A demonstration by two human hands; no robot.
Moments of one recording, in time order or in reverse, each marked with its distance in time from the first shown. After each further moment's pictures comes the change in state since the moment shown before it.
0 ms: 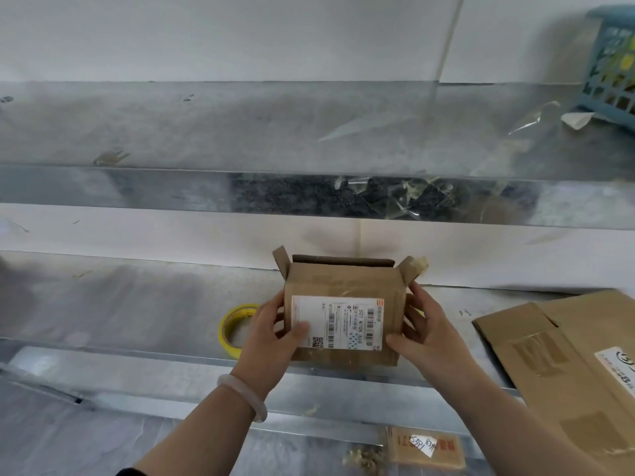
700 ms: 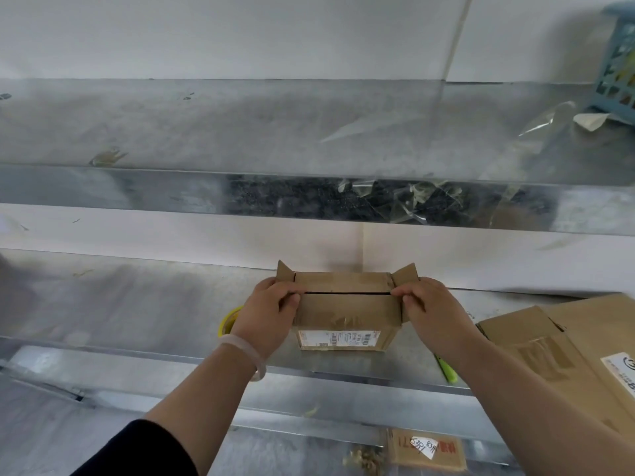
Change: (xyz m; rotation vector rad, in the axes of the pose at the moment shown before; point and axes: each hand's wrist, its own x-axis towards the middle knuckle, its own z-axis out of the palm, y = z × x) left_hand 0.045 0.013 -0.014 0.557 -0.010 0.195; right_hand 0.047 -0.013 -0.014 -0.749 0.082 -0.046
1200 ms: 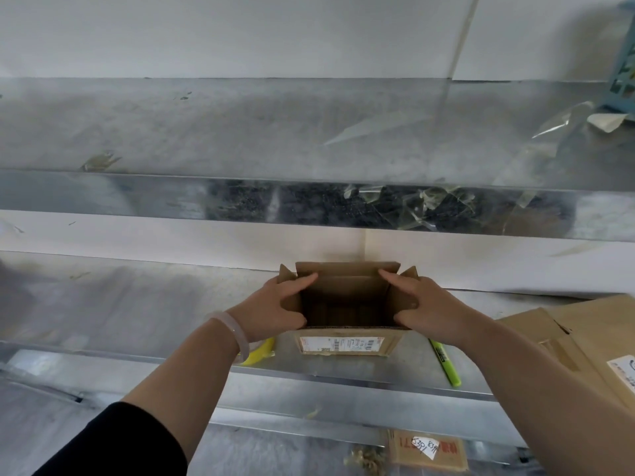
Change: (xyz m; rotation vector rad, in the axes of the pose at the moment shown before) left_hand 0.021 0.019 -0.029 -0.056 -0.475 -0.103; right_hand 0.024 -0.006 -0.013 -0.002 -0.373 0.045
